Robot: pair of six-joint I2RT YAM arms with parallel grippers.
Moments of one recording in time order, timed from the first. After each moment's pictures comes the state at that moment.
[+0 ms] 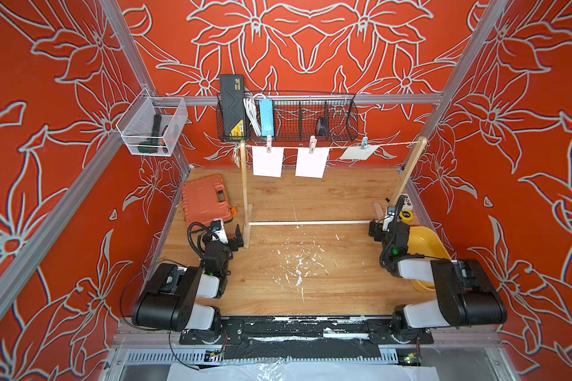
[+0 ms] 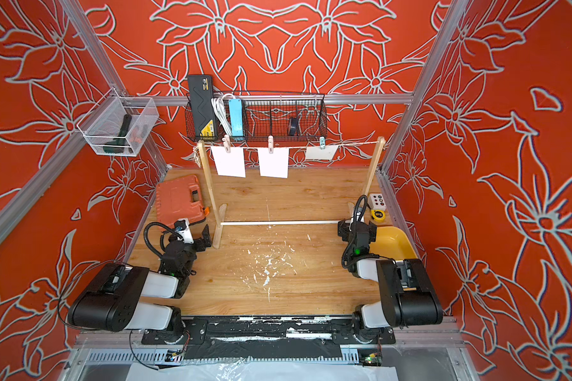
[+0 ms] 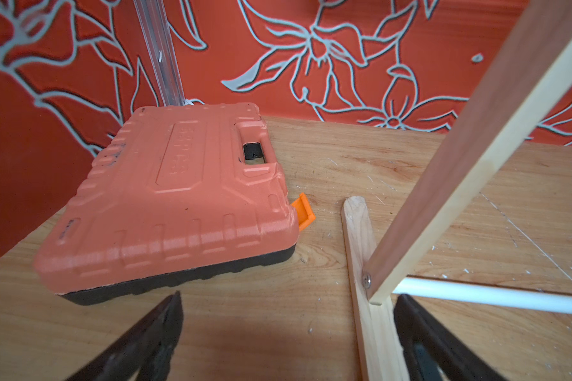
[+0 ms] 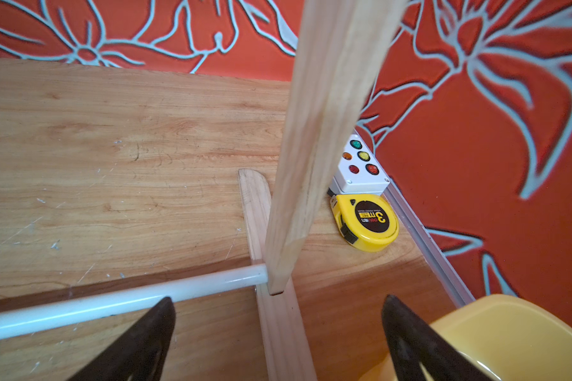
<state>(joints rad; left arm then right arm) -0.06 1.41 0.09 1.13 -0.20 -0.09 0.08 1.42 0.33 0.72 0.32 -0.08</state>
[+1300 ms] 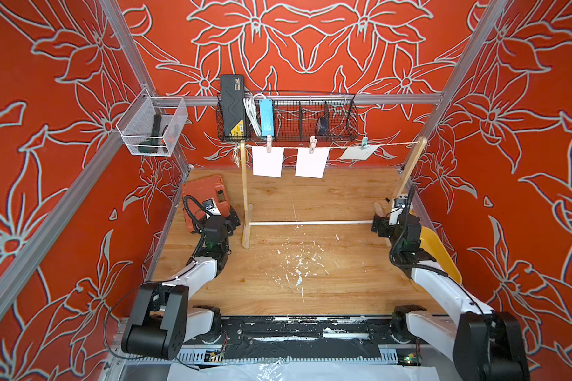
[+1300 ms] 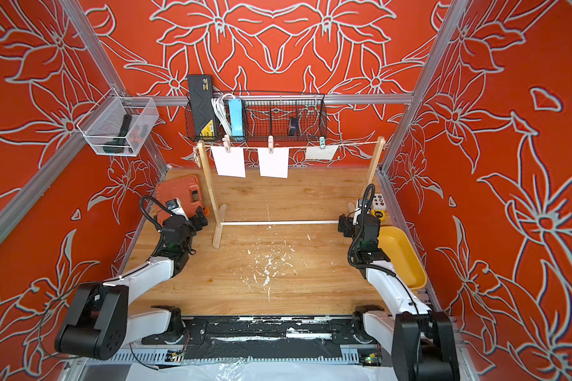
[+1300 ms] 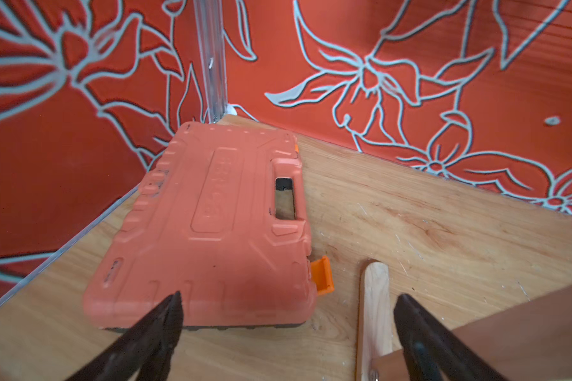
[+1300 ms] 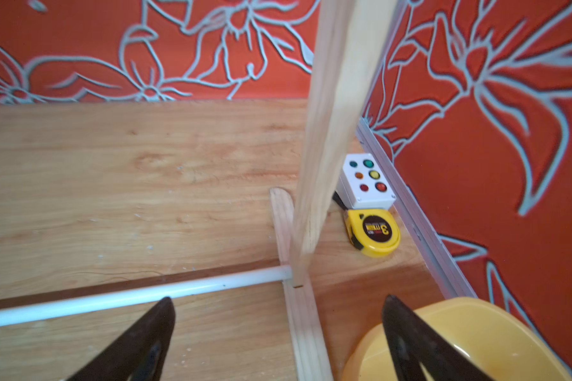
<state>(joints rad) -0.07 1.22 0.46 0.46 -0.39 -0.30 0.08 1.02 0.50 0.12 0.18 0.02</state>
